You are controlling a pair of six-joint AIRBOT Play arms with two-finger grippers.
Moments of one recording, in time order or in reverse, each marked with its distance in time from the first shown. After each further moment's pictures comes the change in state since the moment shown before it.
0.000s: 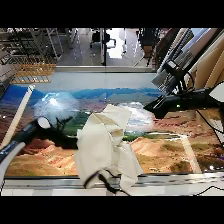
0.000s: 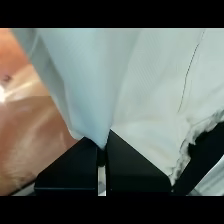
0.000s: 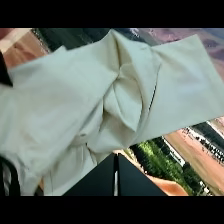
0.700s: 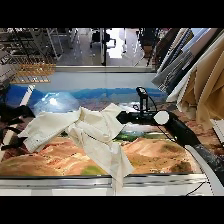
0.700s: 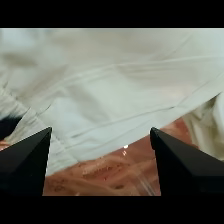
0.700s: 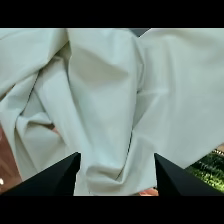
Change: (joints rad) left arm 0.507 -0.165 0.514 0.171 -0.183 -0.098; right arm 0.264 -0.138 -0.394 0.026 -0.740 0.502
